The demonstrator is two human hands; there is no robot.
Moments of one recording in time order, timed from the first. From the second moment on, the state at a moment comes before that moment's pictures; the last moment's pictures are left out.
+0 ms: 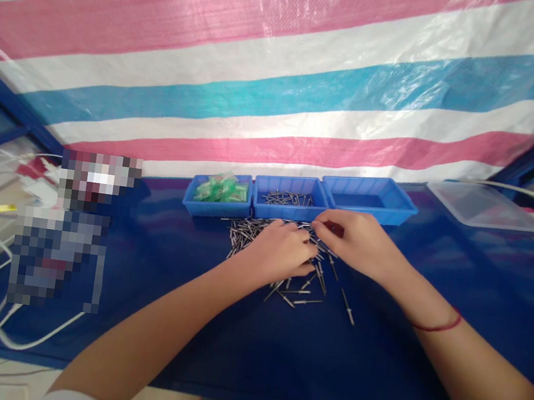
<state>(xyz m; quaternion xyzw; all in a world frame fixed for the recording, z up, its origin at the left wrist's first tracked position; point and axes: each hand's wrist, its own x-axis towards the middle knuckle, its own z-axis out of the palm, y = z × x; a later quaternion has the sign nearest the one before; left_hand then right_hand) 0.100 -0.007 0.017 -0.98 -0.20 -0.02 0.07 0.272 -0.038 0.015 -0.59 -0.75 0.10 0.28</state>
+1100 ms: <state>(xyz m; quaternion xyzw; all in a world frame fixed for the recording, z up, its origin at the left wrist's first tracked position) 0.097 -0.015 0.005 -0.95 -0.28 -0.04 0.11 0.267 -0.039 0.014 -0.57 -0.77 0.12 0.26</state>
